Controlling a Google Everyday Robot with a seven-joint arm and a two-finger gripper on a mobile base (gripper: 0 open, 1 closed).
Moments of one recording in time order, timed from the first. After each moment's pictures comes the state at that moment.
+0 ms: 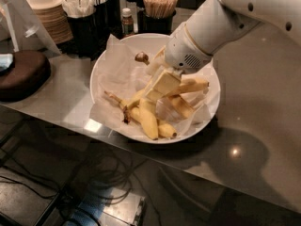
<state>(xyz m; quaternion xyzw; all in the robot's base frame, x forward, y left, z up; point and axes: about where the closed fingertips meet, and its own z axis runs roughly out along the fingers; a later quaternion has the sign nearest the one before) 0.513 -0.005 0.908 -0.66 0.68 0.19 0.26</state>
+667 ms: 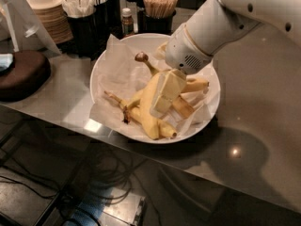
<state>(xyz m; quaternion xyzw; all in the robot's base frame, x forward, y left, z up) 0.513 -0.005 0.908 -0.66 0.68 0.19 0.26</state>
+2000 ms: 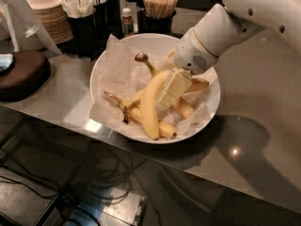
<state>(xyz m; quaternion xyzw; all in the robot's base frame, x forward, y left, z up) 0.534 -0.027 0.885 -0.64 0.70 0.21 0.23</state>
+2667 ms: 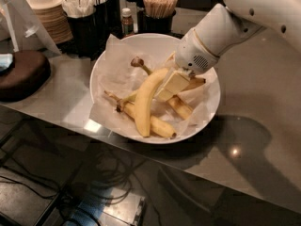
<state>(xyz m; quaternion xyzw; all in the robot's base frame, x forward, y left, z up) 0.534 -0.027 0.885 -0.64 0.70 0.21 0.23</state>
